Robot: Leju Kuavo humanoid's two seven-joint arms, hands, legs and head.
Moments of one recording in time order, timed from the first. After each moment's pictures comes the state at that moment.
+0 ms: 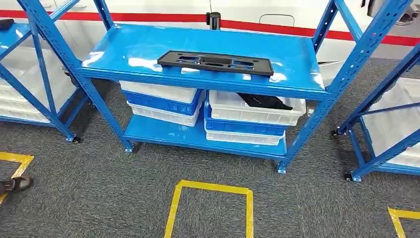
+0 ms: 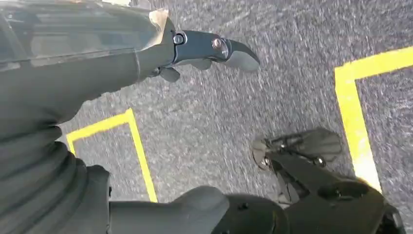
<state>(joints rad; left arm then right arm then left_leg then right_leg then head) -0.07 -0.10 0.19 -0.19 -0.46 0.06 -0.04 -0.10 0.10 -1.19 -0.20 1.39 -0.28 -0.04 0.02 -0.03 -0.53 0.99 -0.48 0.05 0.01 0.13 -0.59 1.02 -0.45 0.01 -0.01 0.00</state>
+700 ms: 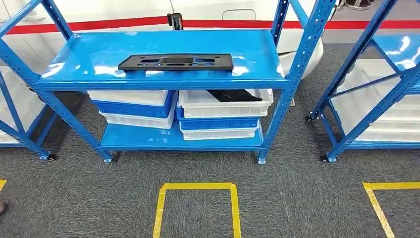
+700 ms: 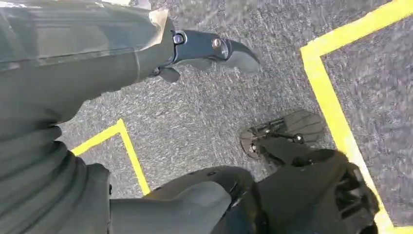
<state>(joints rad) -0.07 -0.10 0.19 -0.19 -0.46 0.03 -0.07 -0.10 0.10 -1.16 -0.20 1.41 -0.27 0.03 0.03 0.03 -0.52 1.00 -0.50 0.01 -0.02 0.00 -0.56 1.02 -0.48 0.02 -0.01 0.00</state>
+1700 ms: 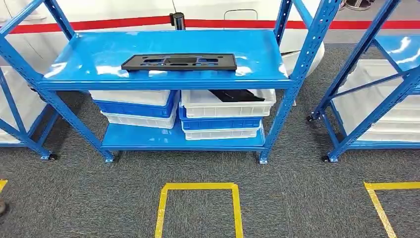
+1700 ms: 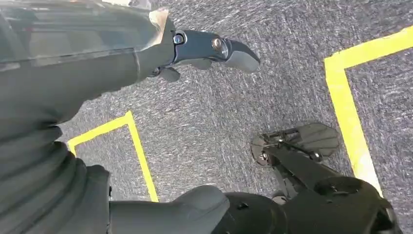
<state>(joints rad) -0.01 -0.07 0.16 -0.24 -0.32 0.03 -0.04 -0.02 0.07 -0.79 -0.25 0.94 -0.16 0.03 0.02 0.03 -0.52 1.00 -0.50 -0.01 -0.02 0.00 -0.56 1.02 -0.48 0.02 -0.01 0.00</state>
